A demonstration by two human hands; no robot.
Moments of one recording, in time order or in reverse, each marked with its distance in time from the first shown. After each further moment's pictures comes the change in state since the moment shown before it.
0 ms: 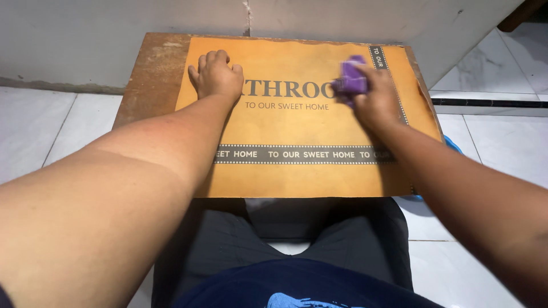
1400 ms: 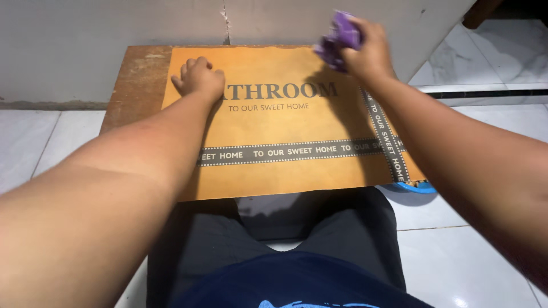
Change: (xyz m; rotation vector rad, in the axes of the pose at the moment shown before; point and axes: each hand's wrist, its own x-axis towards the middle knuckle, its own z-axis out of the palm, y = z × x) left_hand 0.015 0.005 -0.001 -0.075 -0.084 -0.080; right_hand 0.071 0.002 -0.036 -0.048 0.160 -0.099
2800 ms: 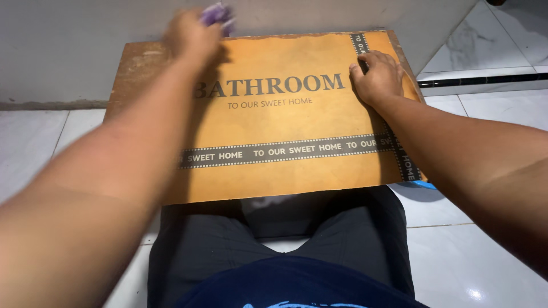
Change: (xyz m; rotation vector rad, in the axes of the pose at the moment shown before) left_hand 0.023 0.048 -0.044 -0.375 0.013 -0.006; right_hand -0.052 0.031 0.012 -0.225 -0.211 0.232
